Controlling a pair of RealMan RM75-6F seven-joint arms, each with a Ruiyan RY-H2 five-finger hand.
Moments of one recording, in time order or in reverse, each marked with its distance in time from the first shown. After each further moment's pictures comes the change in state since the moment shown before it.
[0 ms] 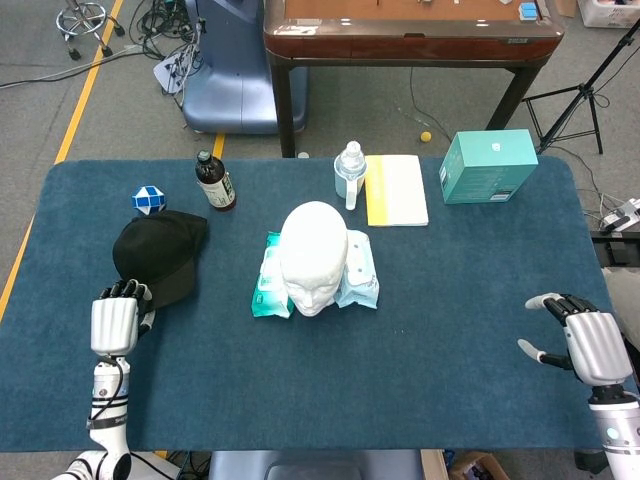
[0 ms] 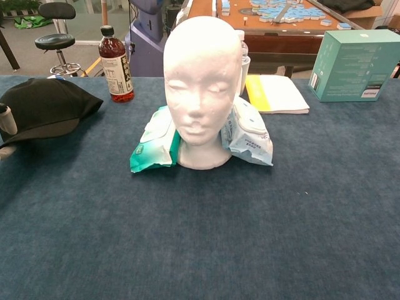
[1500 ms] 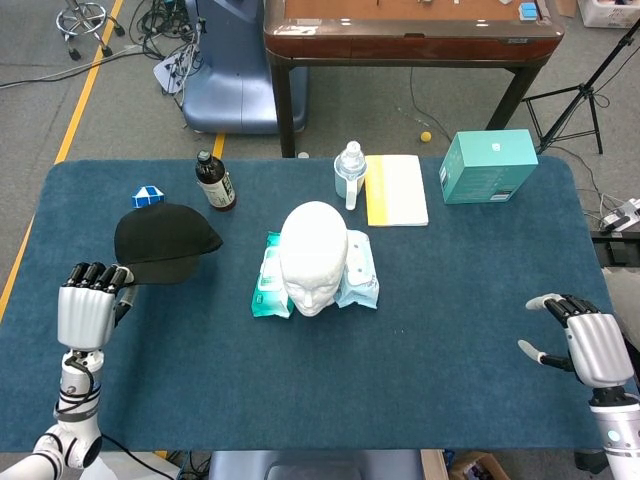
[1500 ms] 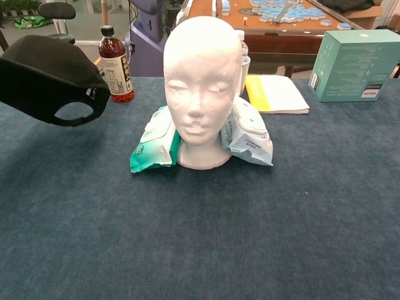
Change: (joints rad) left arm -0.072 0.137 -0.013 0.017 0.210 0.332 -0.054; right arm -0.006 0.000 -0.002 -0.002 -0.012 0.017 0.001
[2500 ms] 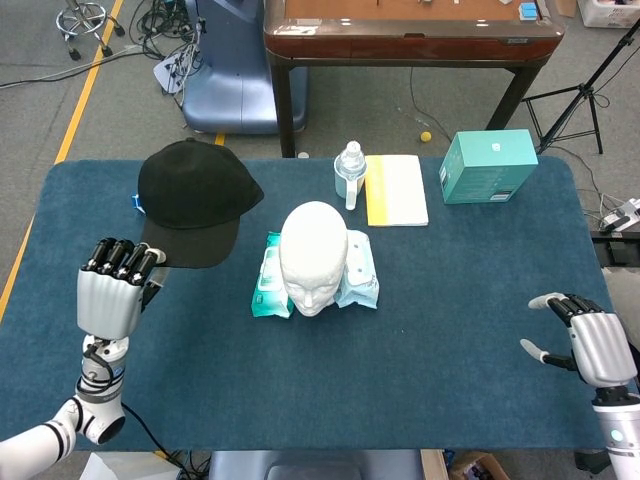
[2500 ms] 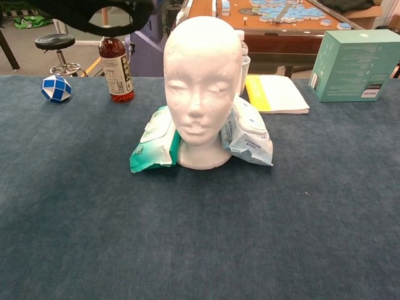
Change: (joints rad) left arm -0.158 0.119 -0.072 -0.369 0.144 0.030 0.238; right arm -0.002 0.006 0.003 0.004 0.004 0.003 0.020
